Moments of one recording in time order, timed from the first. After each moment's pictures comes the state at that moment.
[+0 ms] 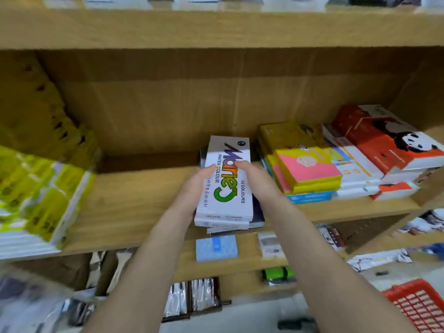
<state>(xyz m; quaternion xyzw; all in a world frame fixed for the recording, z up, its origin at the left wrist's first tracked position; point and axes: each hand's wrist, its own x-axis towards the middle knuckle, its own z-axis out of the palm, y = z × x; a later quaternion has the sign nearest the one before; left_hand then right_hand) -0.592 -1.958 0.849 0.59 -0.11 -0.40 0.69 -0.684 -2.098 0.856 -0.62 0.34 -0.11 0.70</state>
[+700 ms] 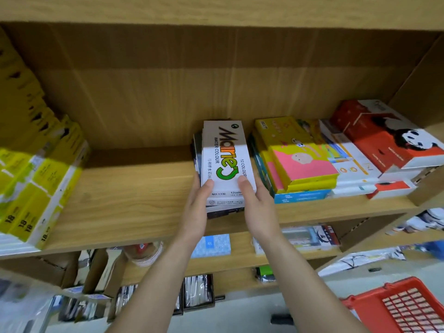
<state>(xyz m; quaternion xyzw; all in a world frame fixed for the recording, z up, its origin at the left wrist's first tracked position) -0.623 -1.976 0.793 0.62 -0.19 -0.27 0.71 -0.721 -2.074 0.816 -0.69 0.32 -0.25 0.60</state>
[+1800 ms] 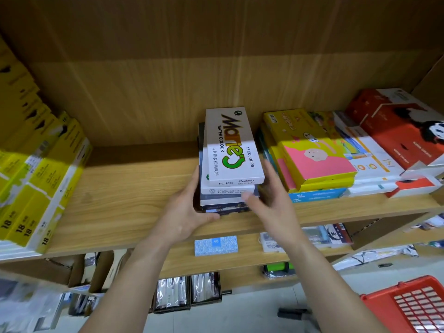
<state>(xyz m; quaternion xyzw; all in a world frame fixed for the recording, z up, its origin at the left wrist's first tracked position) -0.574 -1.942 0.785 0.83 -0.35 -0.18 0.39 -0.733 -2.102 0.798 -0.75 0.23 -0.23 0.58</state>
